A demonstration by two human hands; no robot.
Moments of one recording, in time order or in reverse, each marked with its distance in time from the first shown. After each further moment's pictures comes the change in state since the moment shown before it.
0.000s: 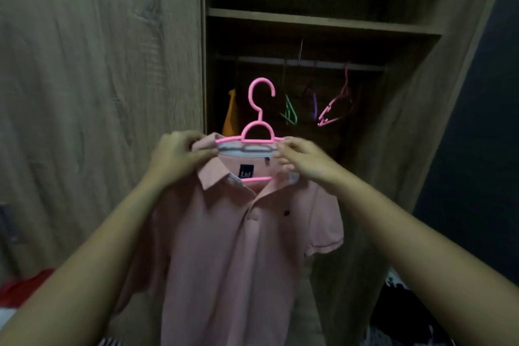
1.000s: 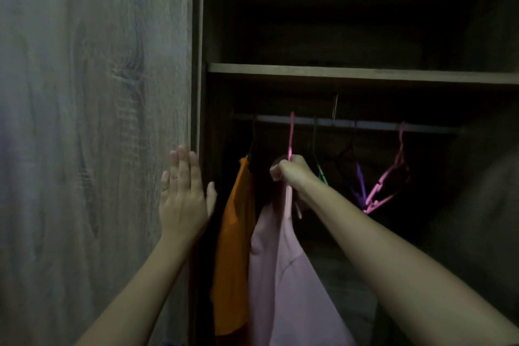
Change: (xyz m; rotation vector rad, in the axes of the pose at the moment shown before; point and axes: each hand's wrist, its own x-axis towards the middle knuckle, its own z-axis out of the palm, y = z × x) left_hand 0.142 -0.076 0.118 0.585 0.571 0.111; right_hand 0.286 0.024 0.001 0.150 0.035 0.137
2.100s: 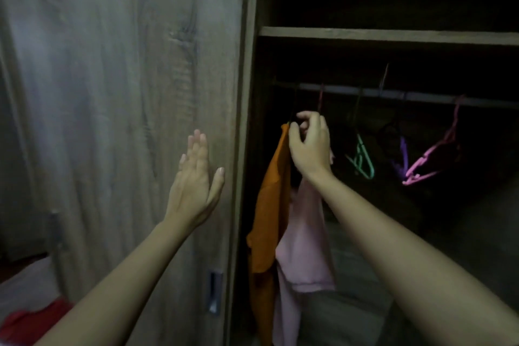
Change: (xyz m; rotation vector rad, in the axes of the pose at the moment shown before) left_hand -0.043 -0.035 -0.078 -0.257 -0.348 -0.158; right_hand -0.063 -0.004 0.052 -0.187 0.394 -0.704
